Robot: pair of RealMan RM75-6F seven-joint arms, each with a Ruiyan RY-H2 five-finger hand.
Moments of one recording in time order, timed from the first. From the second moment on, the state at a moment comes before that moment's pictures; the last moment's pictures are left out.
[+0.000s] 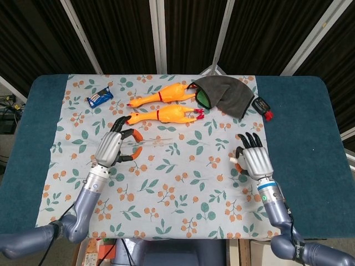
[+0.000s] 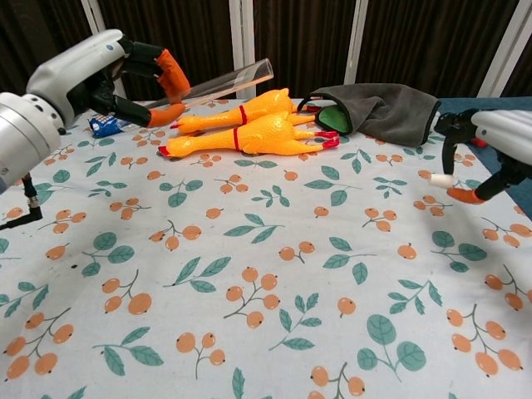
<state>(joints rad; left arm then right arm) -0.65 -1.69 -0.28 -1.41 1.35 1.22 -0.15 0.49 -1.50 0.23 -1.45 -1.22 1.12 -0.34</state>
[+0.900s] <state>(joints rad) -0.76 -1.97 -0.33 -1.02 1.36 1.21 -0.41 0.65 -1.44 0.29 -1.32 -1.46 1.22 -0.27</state>
